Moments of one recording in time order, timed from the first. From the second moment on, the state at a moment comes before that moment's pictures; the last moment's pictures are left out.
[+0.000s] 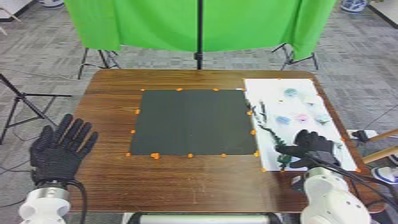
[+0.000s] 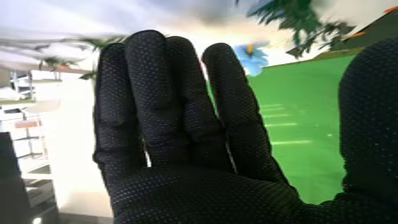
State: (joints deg) left arm 130.6 -61.5 -99.6 -125.0 3.7 15.5 19.5; right arm -113.8 -51.5 76.9 -123.7 -139.4 -1.7 46.6
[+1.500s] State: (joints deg) left arm 132.0 -62.1 -100.1 -125.0 0.2 15.4 19.2; right arm -114.8 -50.4 71.0 -121.8 -144.2 18.4 49.9
